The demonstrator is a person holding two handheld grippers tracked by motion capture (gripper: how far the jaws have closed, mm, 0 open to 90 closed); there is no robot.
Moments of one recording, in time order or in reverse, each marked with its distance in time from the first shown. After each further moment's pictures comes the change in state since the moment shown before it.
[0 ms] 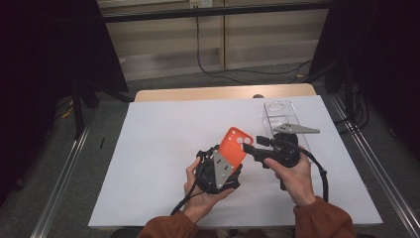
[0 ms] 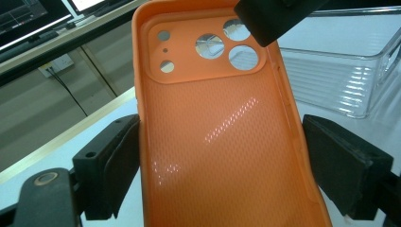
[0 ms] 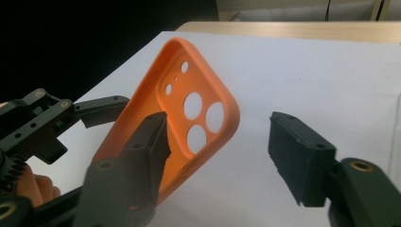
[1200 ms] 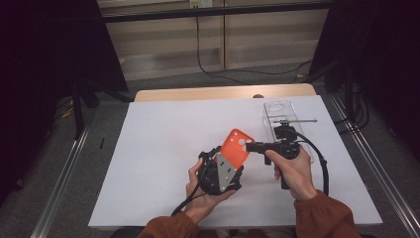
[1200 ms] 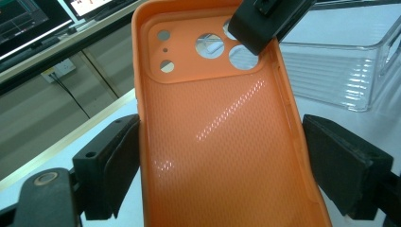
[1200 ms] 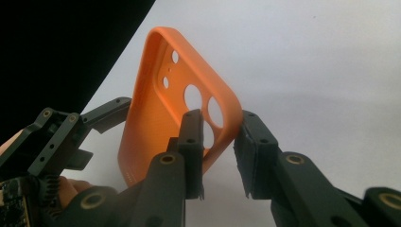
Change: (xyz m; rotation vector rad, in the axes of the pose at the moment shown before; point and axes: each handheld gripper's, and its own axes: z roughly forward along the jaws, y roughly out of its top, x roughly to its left) left arm -0.006 -0.004 0.004 0.003 0.006 0.036; right arm -0.011 0.011 0.008 0.187 0.048 0.249
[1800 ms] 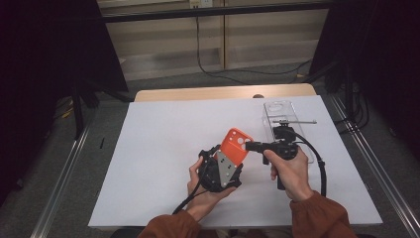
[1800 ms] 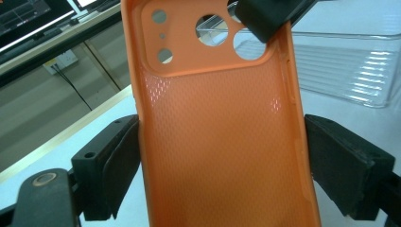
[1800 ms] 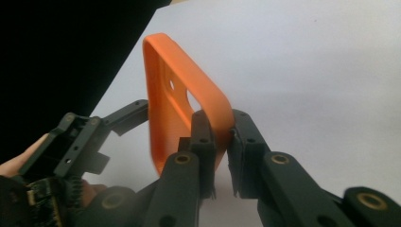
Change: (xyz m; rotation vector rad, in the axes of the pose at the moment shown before) left arm 0.004 -0.003 0.013 0.041 0.014 -0.035; right arm 0.005 -0.001 0.002 -0.035 0.000 0.025
